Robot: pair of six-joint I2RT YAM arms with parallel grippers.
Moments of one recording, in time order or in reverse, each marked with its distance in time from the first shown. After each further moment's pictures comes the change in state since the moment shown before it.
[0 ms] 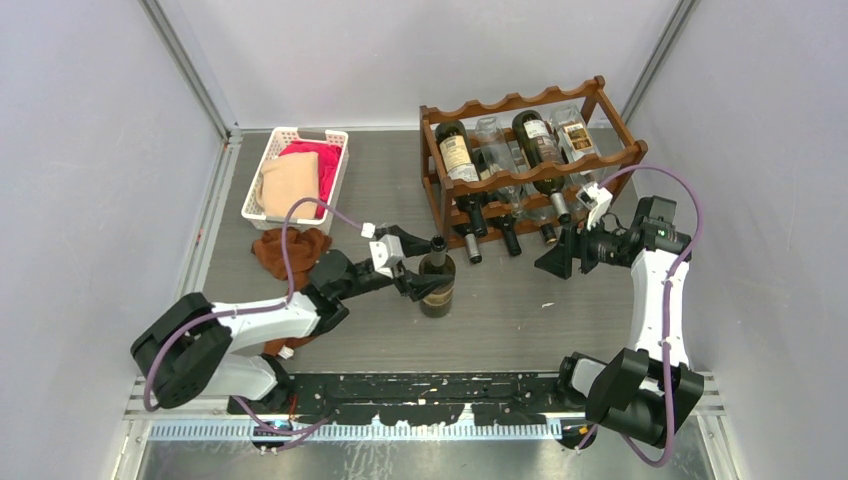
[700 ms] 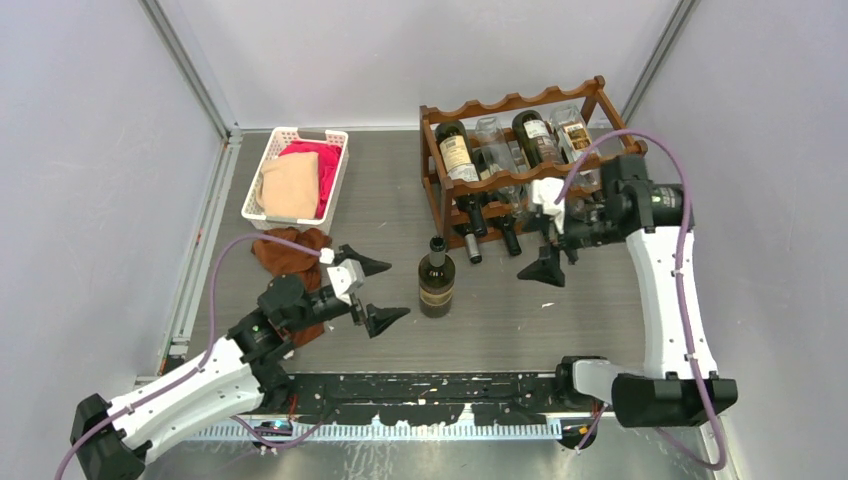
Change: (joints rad) left arm -0.001 -0.679 -0.075 -0.848 -0.135 0.109; right arm 0.310 0.073 0.486 -0.562 -0.011 -0.694
